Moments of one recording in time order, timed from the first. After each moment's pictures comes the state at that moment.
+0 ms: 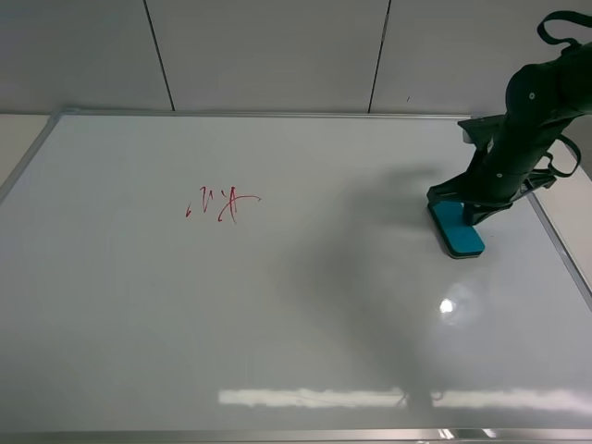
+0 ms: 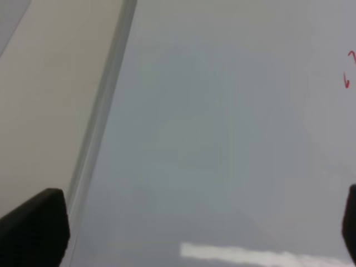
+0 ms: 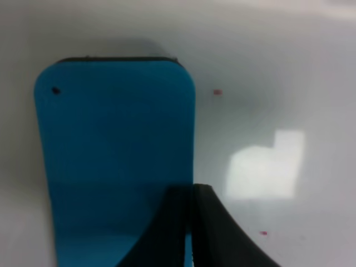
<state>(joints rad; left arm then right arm) 0.03 -0.01 -0.51 0.08 1.06 -0.07 0.18 1.91 -1.06 -0.12 0.61 0.09</state>
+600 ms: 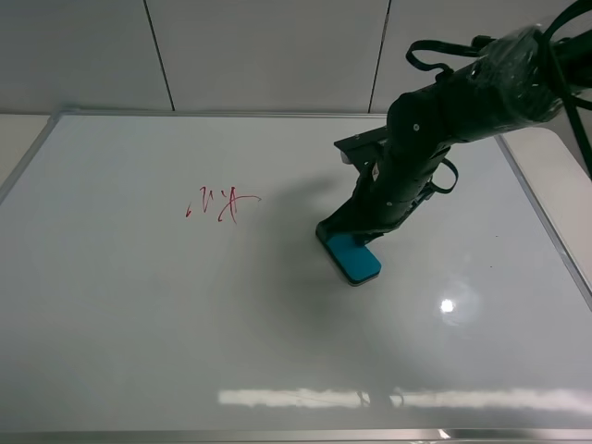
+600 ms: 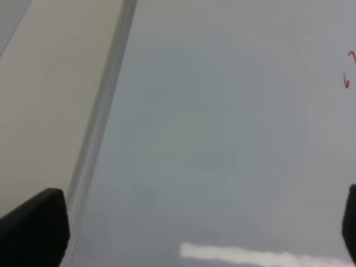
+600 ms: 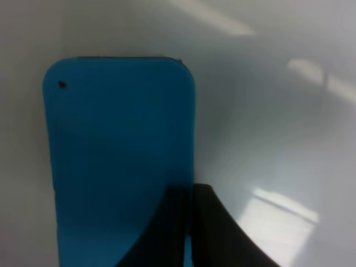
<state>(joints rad) 0.03 -0.01 -0.51 0.08 1.06 -0.07 0.61 1.94 -1.07 0.01 0.52 0.07</state>
